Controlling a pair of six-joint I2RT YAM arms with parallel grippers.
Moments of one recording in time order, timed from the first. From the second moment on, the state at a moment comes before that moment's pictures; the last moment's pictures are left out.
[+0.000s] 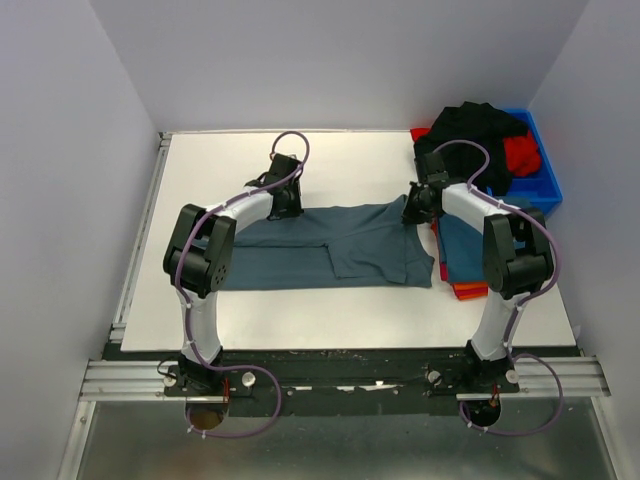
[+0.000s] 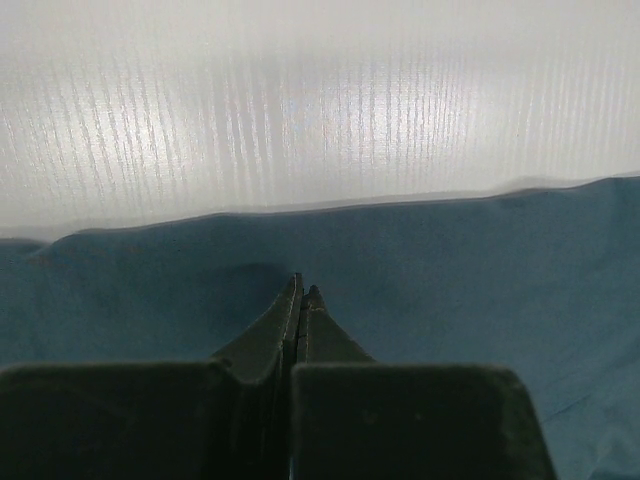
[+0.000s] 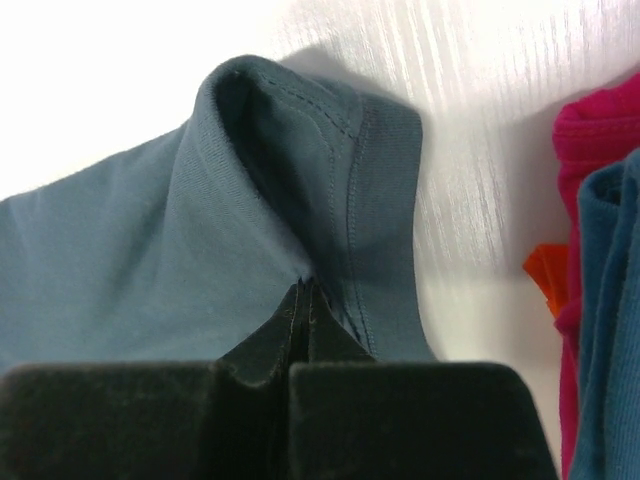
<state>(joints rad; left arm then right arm) -0.38 1.99 1.38 -0.29 -0.02 -0.44 0.22 1.91 1.31 -0.44 0.01 0.52</state>
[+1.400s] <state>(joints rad) -0.35 2.02 1.39 -0.32 -0.04 -0.43 0.20 2.04 1.55 -0.60 0.09 0.50</state>
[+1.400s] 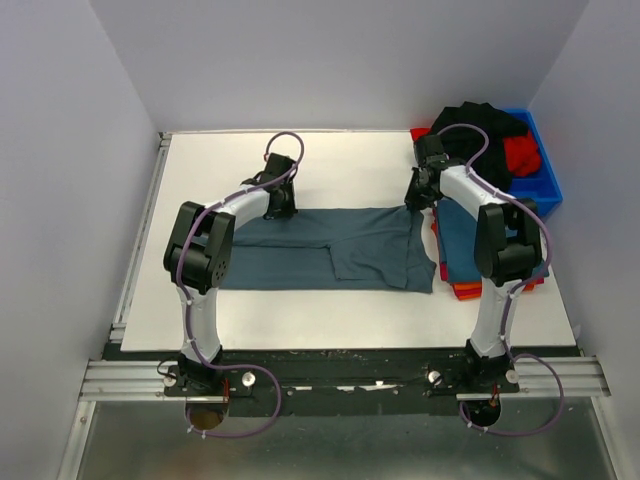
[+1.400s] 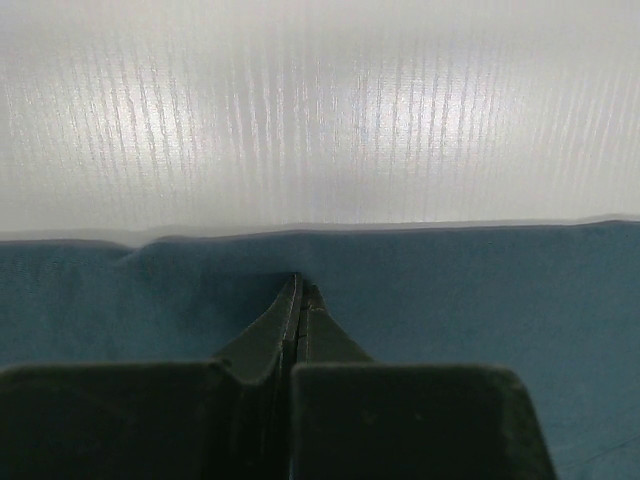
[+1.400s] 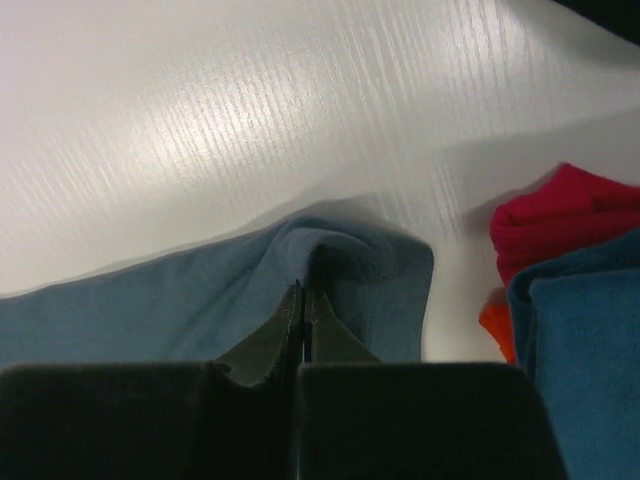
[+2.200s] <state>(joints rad) -0.32 1.94 1.32 -0.27 -0.07 -0.43 0.14 1.82 1.35 -0.54 0.00 0.52</state>
